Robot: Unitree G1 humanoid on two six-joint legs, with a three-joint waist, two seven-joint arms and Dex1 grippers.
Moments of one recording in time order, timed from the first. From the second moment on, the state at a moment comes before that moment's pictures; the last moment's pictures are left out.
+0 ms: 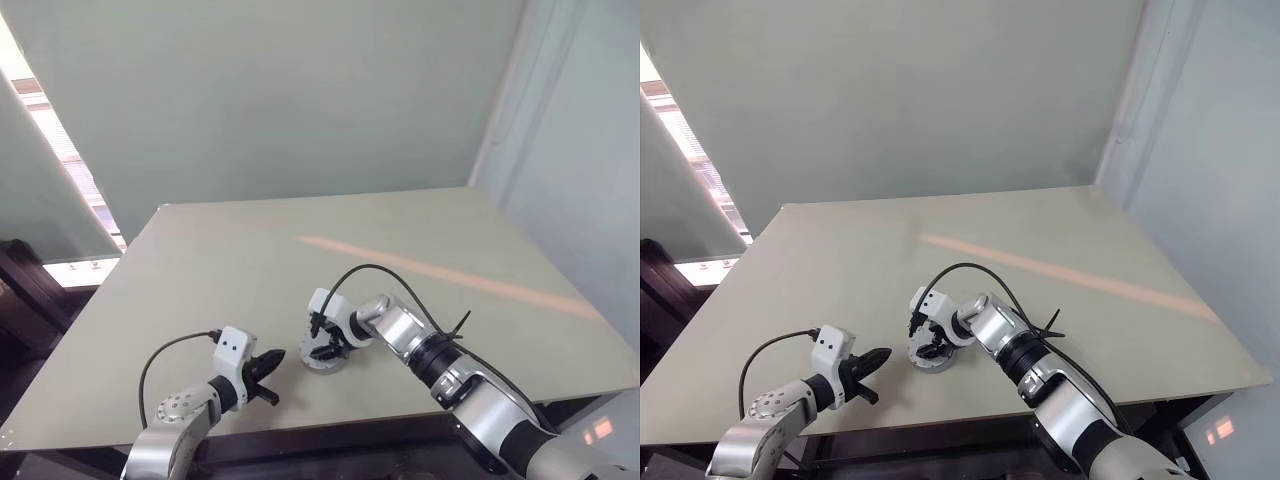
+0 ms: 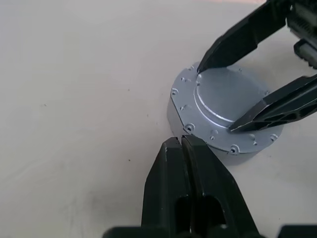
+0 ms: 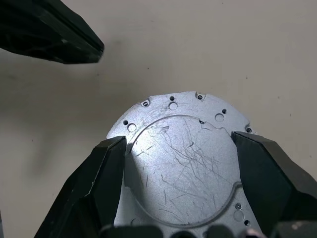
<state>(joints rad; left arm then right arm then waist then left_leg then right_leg) 0.13 0.40 0.03 -0.14 -0.34 0.45 -0.57 -0.79 -0.02 0.58 0.65 -0.15 0.61 0.89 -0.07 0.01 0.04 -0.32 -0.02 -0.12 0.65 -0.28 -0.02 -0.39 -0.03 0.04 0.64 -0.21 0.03</state>
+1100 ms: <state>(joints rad) 0.12 0.37 0.13 -0.12 -0.41 0.51 -0.55 -0.79 -0.11 0.60 0.56 -0.16 0.63 1.11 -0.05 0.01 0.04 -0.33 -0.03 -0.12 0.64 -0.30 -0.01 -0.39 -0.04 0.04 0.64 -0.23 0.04</state>
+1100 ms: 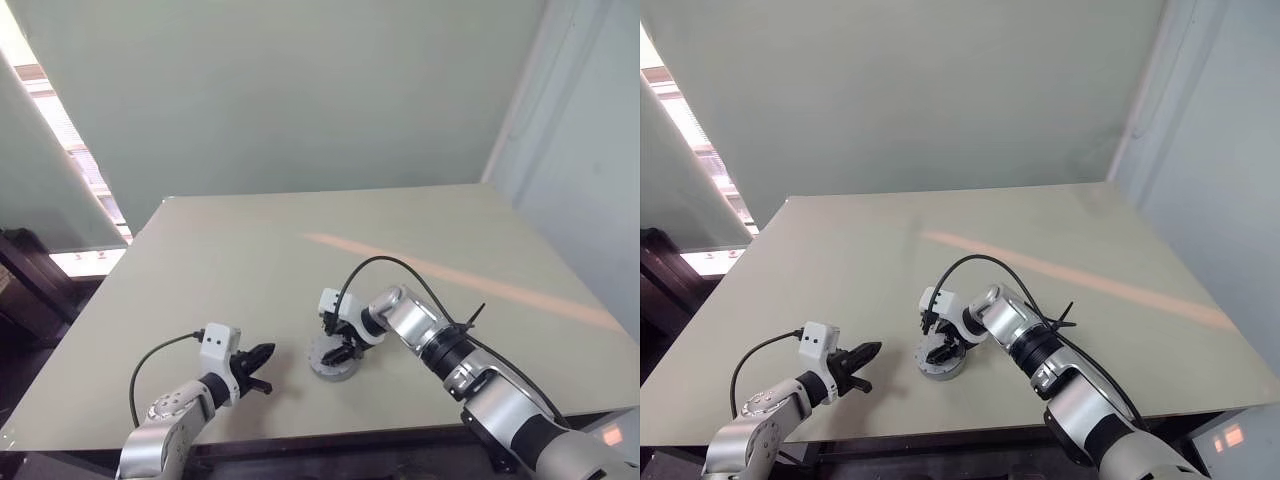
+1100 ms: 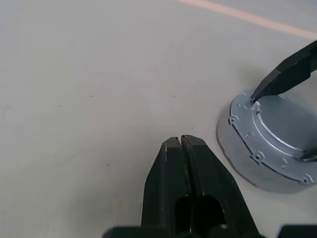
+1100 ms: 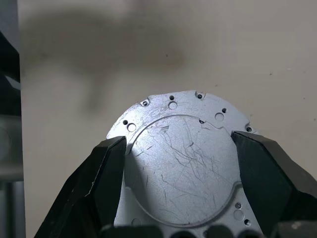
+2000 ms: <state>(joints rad) 0.03 0.34 -0.01 -0.09 -0.34 0.49 -0.56 -0.67 -0.11 0.58 0.42 -0.17 0.66 1.00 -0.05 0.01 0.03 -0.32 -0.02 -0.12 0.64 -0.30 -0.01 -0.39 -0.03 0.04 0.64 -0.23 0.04</state>
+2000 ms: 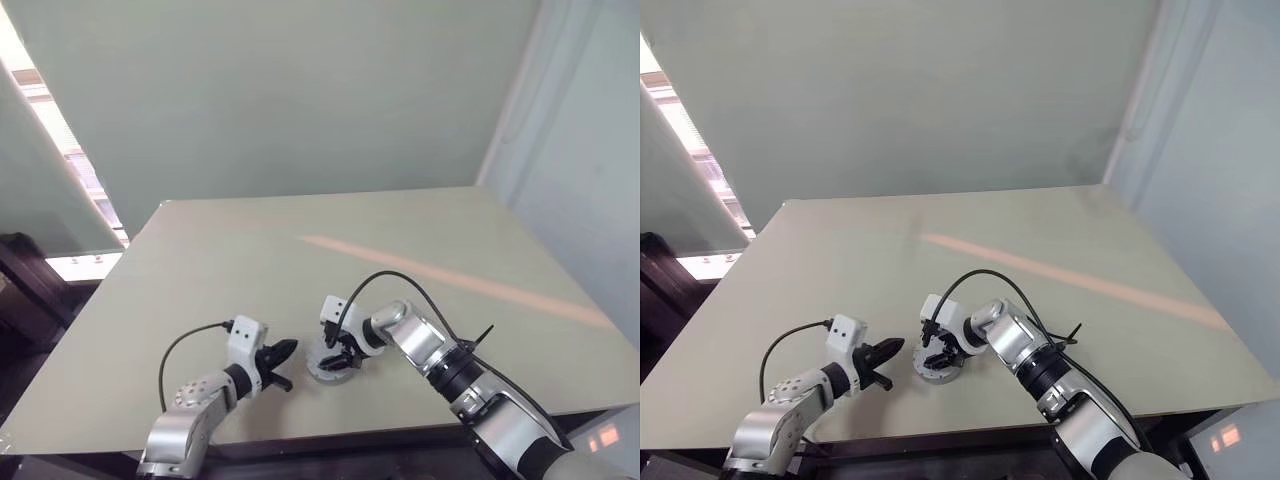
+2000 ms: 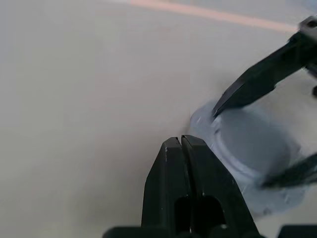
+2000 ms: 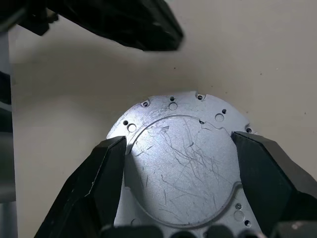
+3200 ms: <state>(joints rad) -0.04 0.38 -0.18 0.07 -0.16 0.35 -0.67 -0.67 -0.10 0.49 0.42 -0.08 0.80 0.99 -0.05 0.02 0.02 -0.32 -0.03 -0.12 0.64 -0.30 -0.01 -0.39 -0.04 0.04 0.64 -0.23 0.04</state>
